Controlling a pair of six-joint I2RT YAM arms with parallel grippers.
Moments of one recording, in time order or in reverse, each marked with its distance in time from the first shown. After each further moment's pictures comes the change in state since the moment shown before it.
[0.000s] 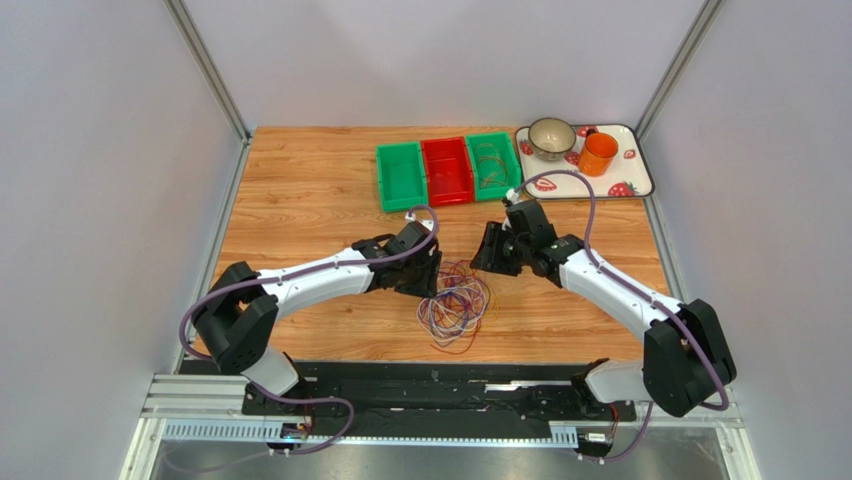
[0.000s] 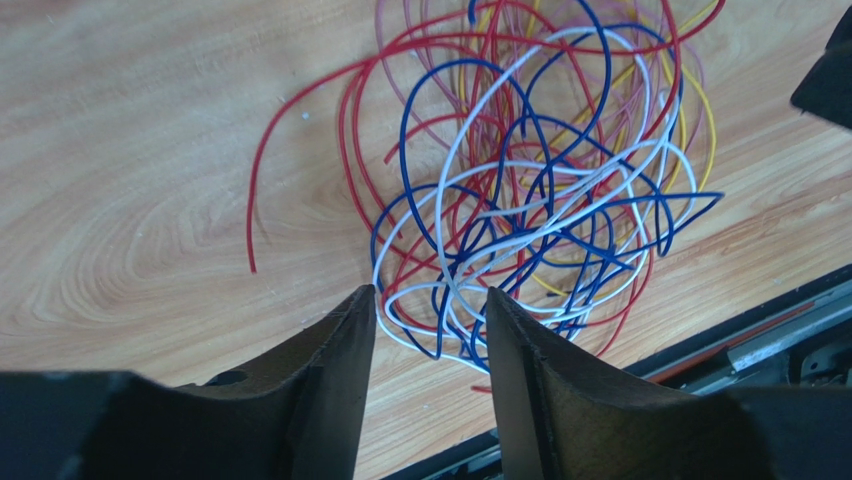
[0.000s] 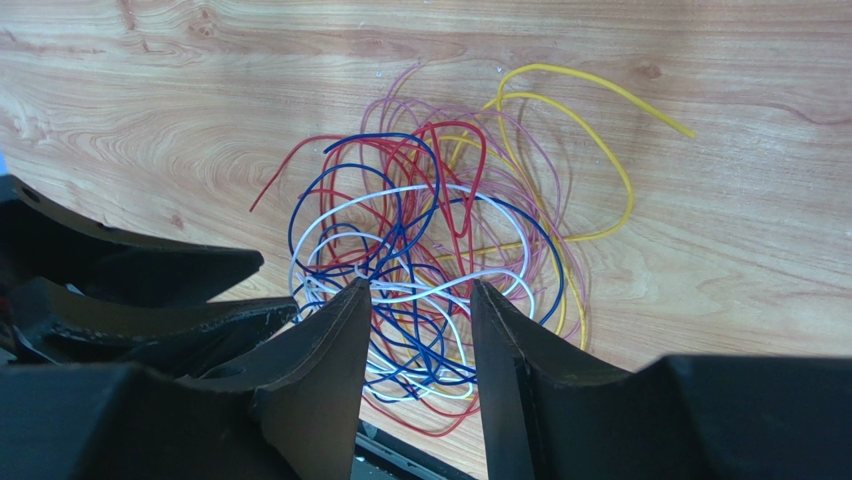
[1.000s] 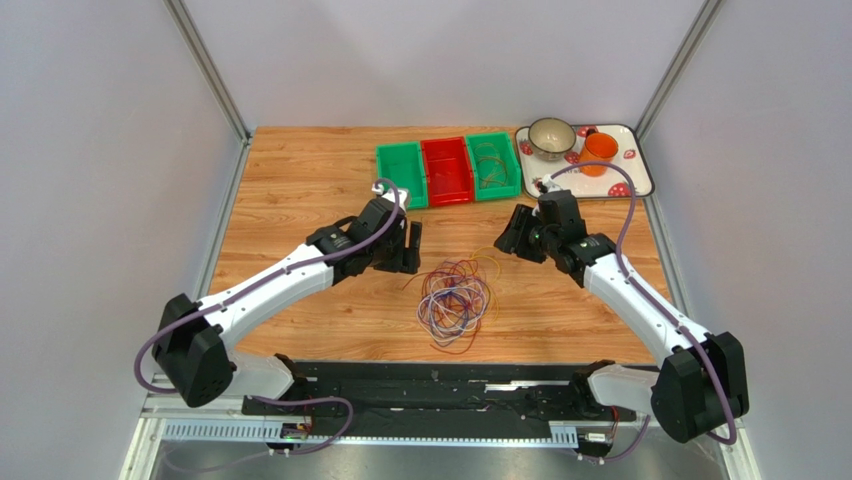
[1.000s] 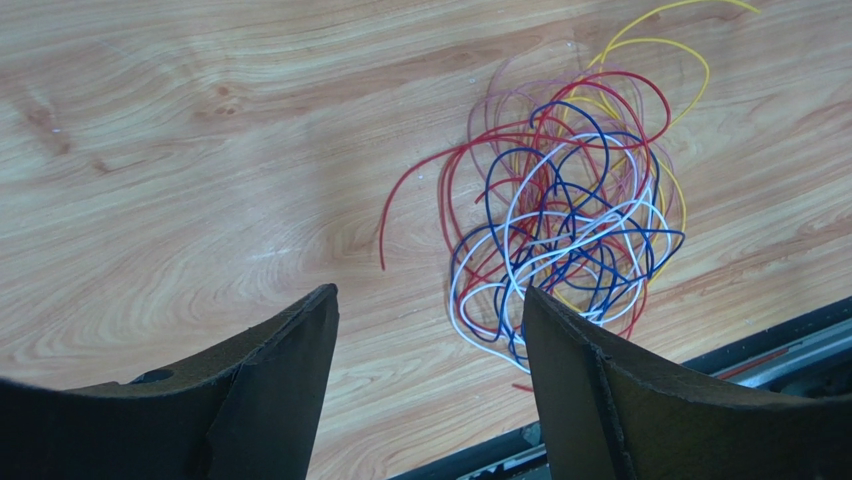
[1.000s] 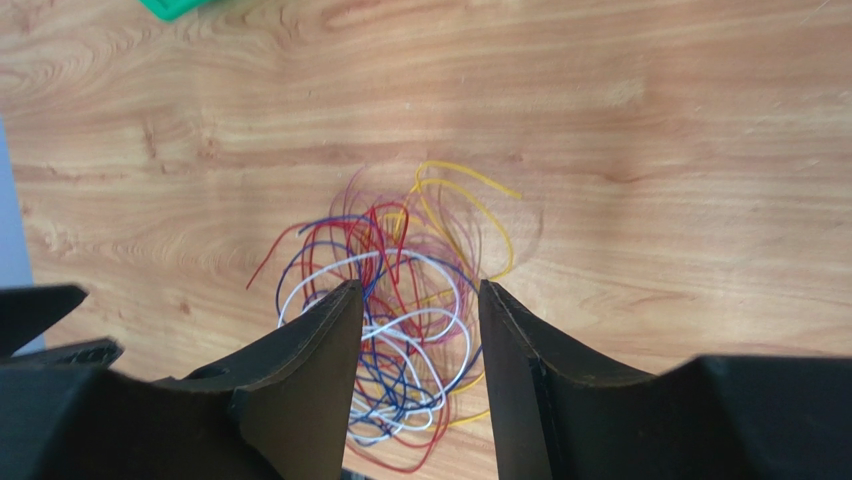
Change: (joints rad) left arm 0.101 -0.237 0.053 -0.134 -0.098 0.093; right arm -0.140 -0.128 0.025 -0.043 0.085 -0.034
